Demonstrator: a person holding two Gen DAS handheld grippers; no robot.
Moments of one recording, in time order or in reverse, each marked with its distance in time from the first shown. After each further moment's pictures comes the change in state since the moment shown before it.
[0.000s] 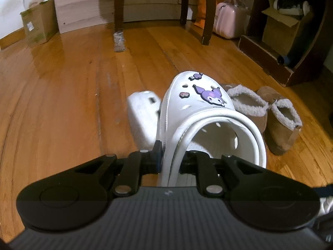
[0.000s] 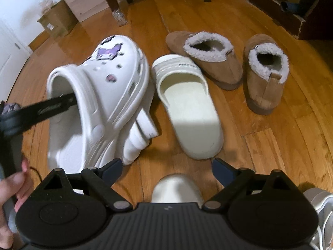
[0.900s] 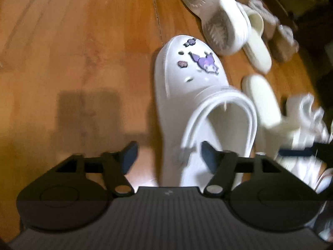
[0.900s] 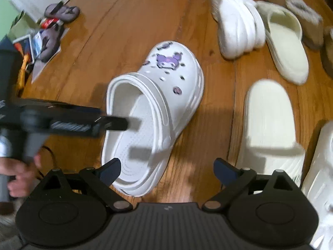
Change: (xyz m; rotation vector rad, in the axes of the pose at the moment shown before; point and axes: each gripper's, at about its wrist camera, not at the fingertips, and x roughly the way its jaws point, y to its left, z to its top) left arm -0.091 0.095 -0.187 -0.186 0.376 -0.095; right arm -0.015 0.115 -0.147 -0.393 0.210 0.119
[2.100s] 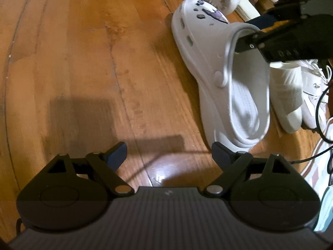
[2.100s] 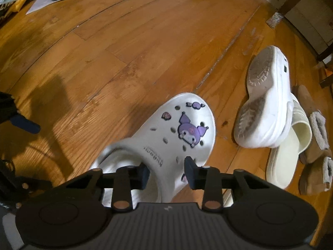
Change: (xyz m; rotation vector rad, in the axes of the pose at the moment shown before) left arm -0.013 0.055 -0.043 0.105 0.105 -0.061; right arm 0.059 0.074 0.085 -0.475 0.064 -0.292
